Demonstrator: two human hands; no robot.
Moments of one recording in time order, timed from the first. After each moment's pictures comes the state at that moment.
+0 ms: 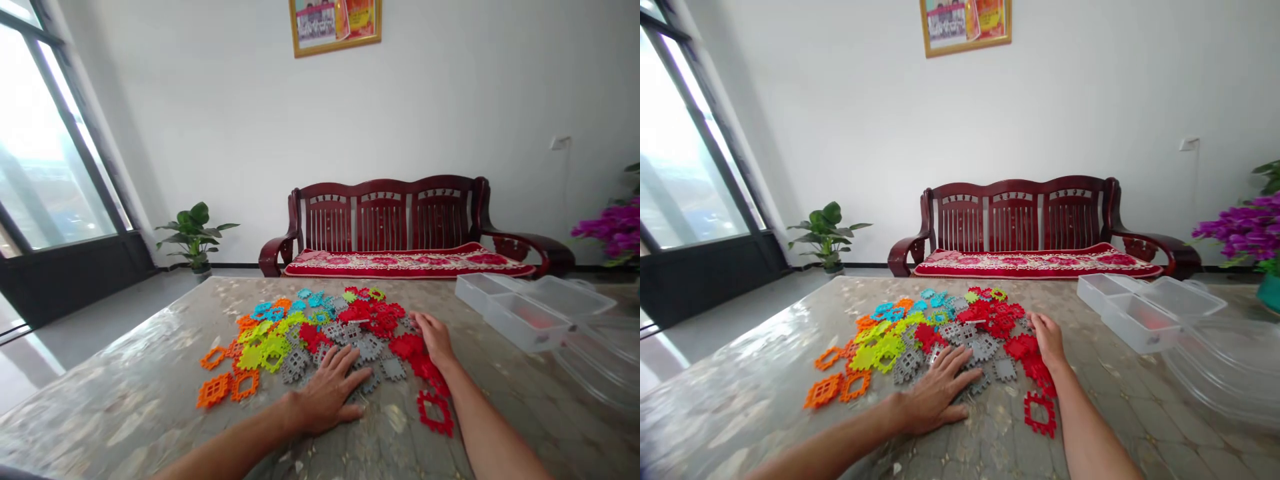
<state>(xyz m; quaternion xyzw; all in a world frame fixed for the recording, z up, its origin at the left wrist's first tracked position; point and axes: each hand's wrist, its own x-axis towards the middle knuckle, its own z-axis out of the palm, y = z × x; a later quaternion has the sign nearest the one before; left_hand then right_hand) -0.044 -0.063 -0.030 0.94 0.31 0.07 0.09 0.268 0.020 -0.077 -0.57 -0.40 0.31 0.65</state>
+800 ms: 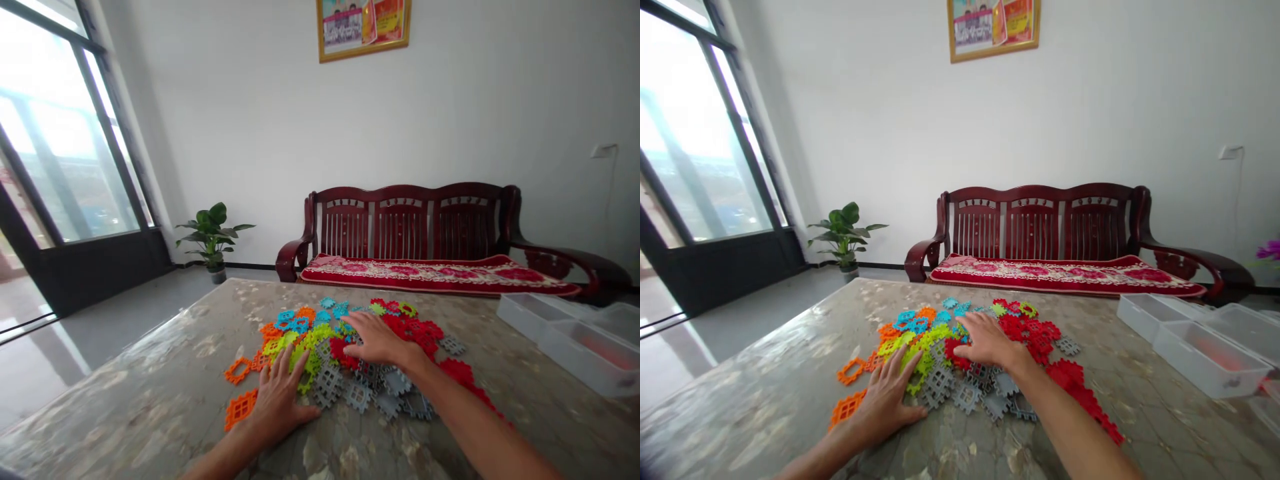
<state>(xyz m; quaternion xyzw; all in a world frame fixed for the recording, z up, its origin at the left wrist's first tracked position) -0.180 -0.043 -0.039 0.75 0.66 0.08 0.05 0.077 0.043 0.013 -0.45 -0.86 0.13 0.18</state>
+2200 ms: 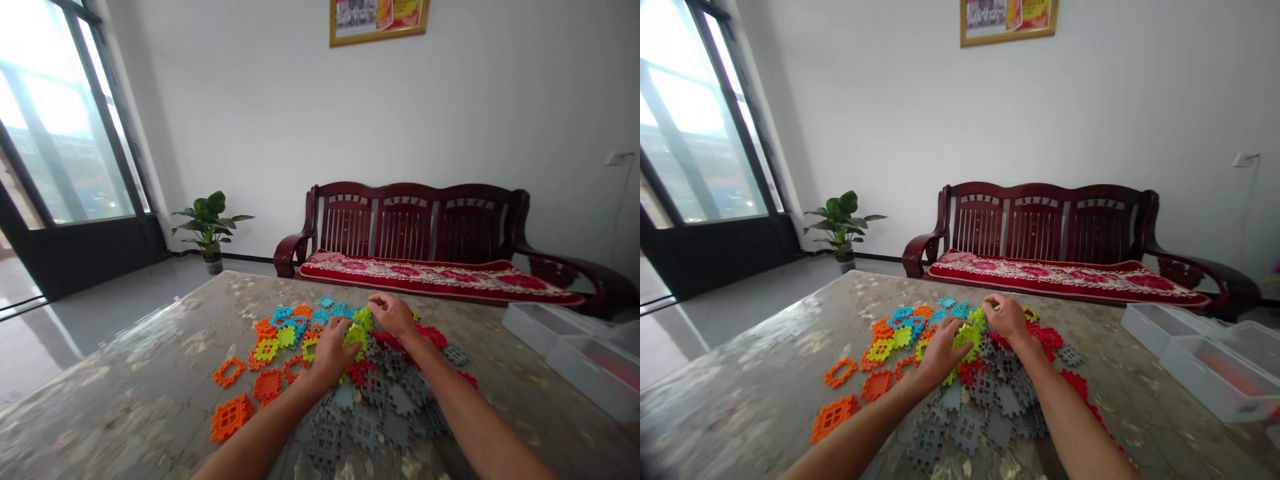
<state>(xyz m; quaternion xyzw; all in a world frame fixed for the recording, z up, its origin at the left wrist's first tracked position) -0.076 0.041 -0.027 0.76 0.52 0.38 0.12 0.111 0.100 0.012 -0.56 -0.71 0.12 0.42</state>
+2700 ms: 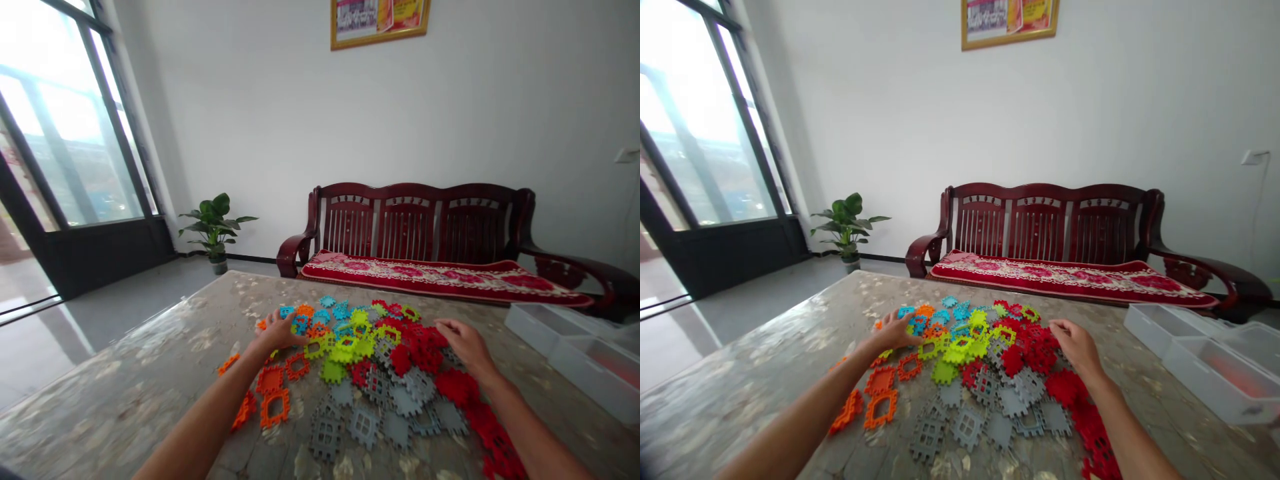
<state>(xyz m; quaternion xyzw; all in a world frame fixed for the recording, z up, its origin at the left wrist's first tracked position) -0.205 0.087 -0.022 0.65 0.75 0.05 0.11 0.262 0.071 -0.043 -0.64 -0.59 0.17 0.47</state>
